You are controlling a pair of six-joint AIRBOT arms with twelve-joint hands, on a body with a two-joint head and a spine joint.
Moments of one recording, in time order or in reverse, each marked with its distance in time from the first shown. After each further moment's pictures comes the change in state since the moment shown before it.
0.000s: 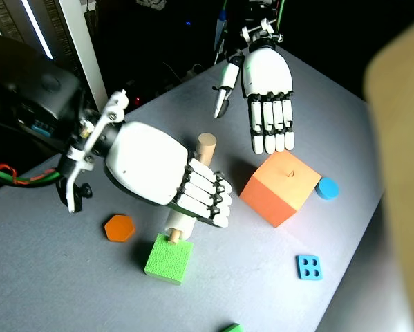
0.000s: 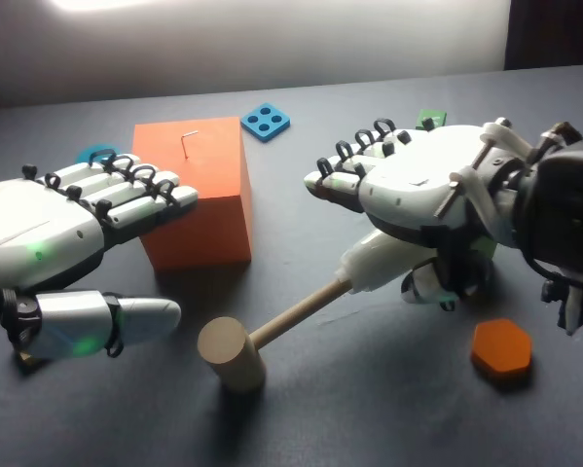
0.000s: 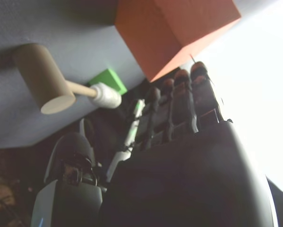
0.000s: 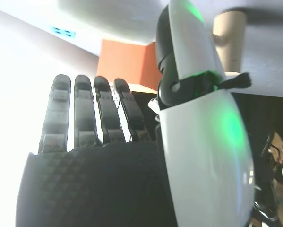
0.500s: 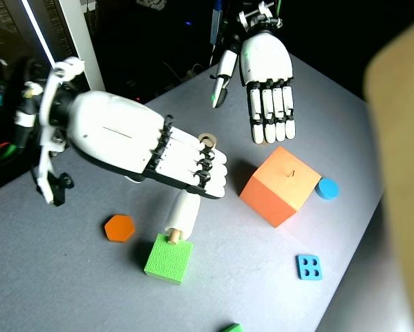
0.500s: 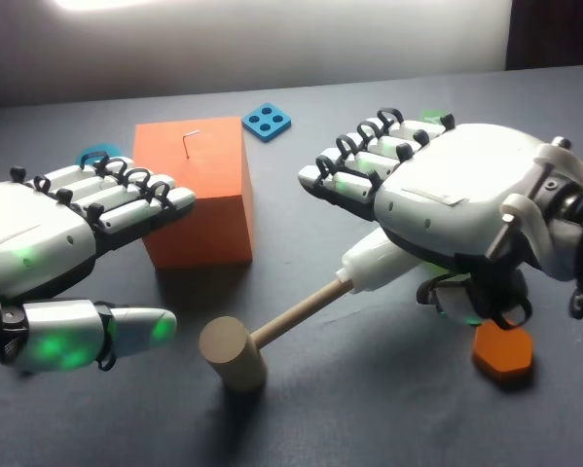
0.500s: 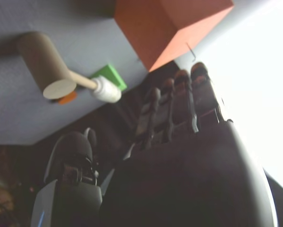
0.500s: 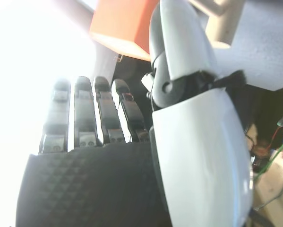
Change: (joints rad) left arm -0.008 0.068 -0.083 -0.007 0.023 0.010; right arm -0.016 0.144 -0.178 -0.261 -0.002 0.204
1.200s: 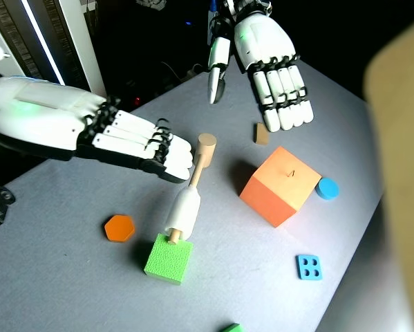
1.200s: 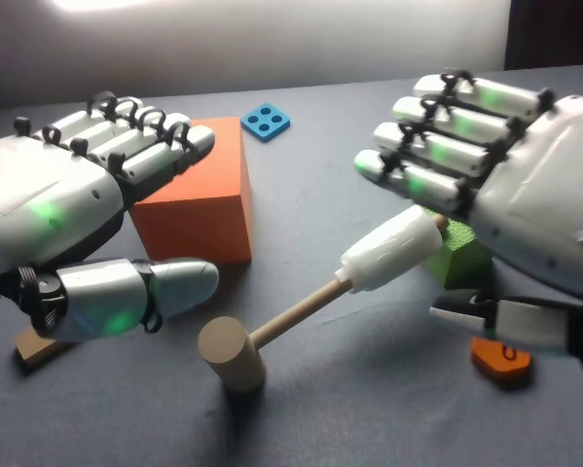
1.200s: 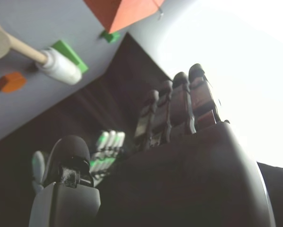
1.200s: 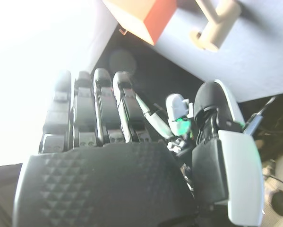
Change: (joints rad) left arm -0.145 0.062 -0.176 -0.301 0.013 0.349; right arm -0.171 0.261 -0.157 -0.946 0.025 0.565
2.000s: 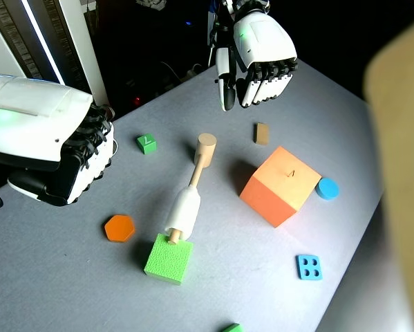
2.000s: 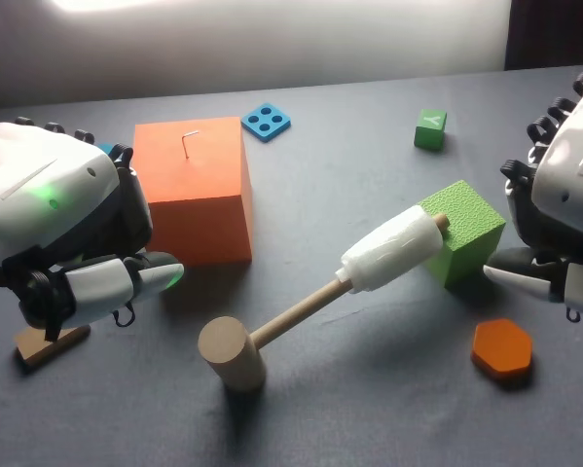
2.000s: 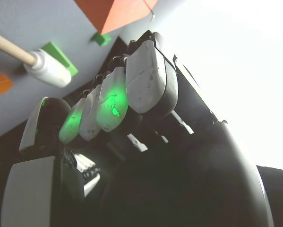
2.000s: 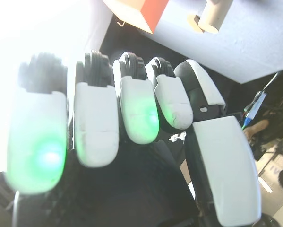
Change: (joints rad) left arm -0.046 -0.006 -0.068 -0.265 -0.080 0.217; right arm 0.076 0.156 0.044 -0.504 -0.200 0.597
